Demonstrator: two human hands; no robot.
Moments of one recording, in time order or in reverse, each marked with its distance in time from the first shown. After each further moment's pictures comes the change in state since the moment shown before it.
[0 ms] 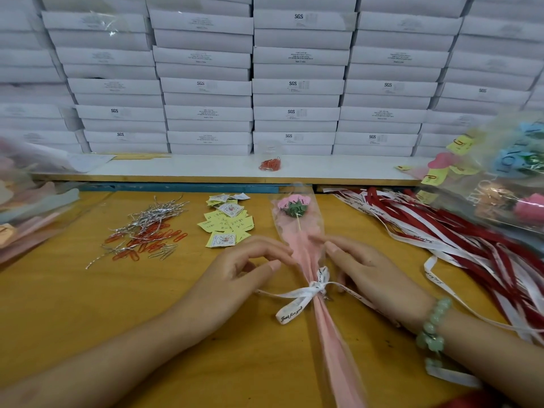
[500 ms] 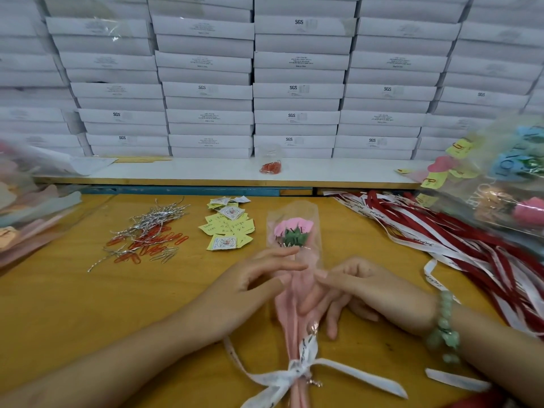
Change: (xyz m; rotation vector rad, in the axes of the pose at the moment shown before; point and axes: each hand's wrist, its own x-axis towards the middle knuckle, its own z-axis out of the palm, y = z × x) left_hand 0.003 -0.004 0.004 0.084 -0.145 -0.057; right_hand 0.000 -0.002 -0.005 0.310 -0.540 -0.022
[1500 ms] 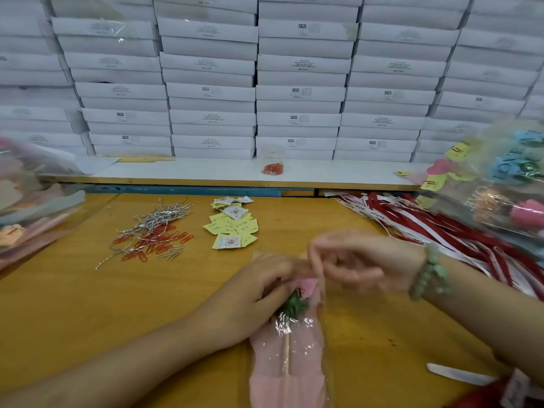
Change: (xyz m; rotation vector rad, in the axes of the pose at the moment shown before) left_hand 0.000 -0.002 0.006 0.222 0.029 0.226; right_hand 0.024 -0.026 -0.023 0.304 -0.338 -0.013
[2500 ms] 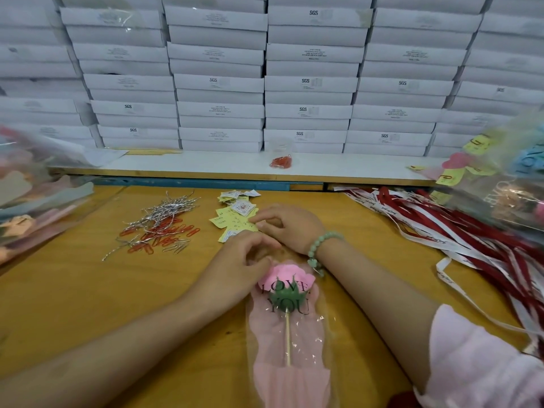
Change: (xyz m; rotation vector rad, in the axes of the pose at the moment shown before) left_hand 0.008 -0.030 -0.012 -0.060 0.255 -0.365; right_hand 0.124 0.029 -0.039 -1.259 0.629 -0.029
